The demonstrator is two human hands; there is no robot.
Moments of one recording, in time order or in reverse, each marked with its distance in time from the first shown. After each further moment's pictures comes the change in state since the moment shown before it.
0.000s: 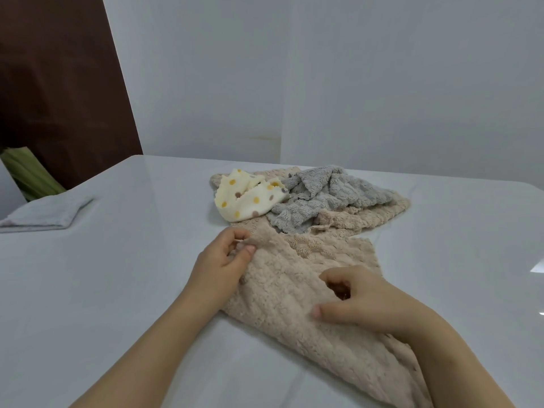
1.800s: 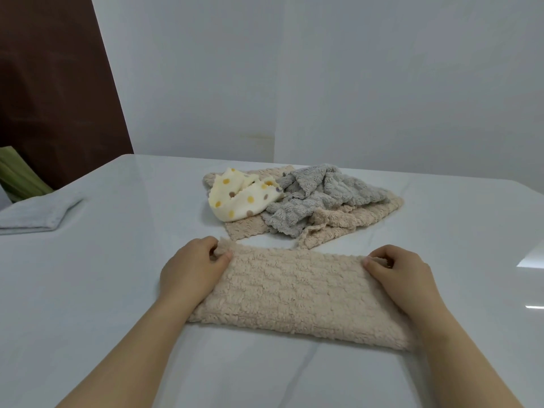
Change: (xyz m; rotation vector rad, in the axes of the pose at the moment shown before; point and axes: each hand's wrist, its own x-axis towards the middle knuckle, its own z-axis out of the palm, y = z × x) left_hand 0.022 -0.026 -0.015 0.708 0.064 -0.109; right_hand 0.003 0.053 -0.022 -0.071 0.688 0.311
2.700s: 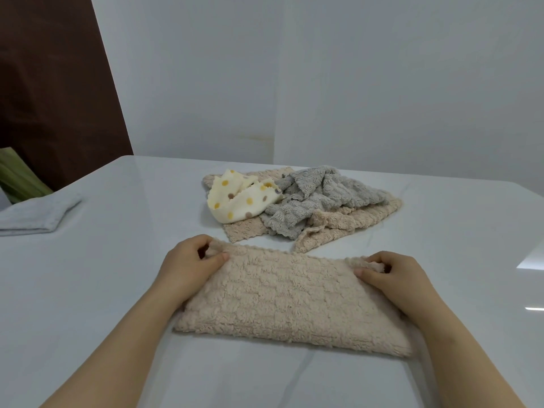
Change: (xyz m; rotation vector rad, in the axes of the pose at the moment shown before) left_hand 0.004 -0.004 -0.008 -0.424 -0.060 0.020; right_hand 0.002 0.001 -0.002 0.081 -0.129 0.027
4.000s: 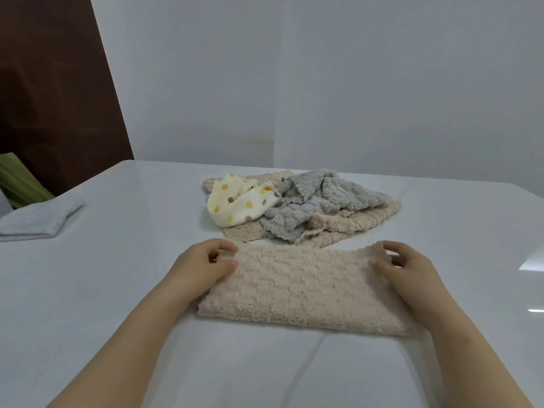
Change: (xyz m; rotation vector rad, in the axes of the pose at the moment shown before) left_hand 0.000 0.011 0.001 -0.071 -0.199 -0.155; right_hand 0.002 0.003 -0.009 0.254 0.068 0.094
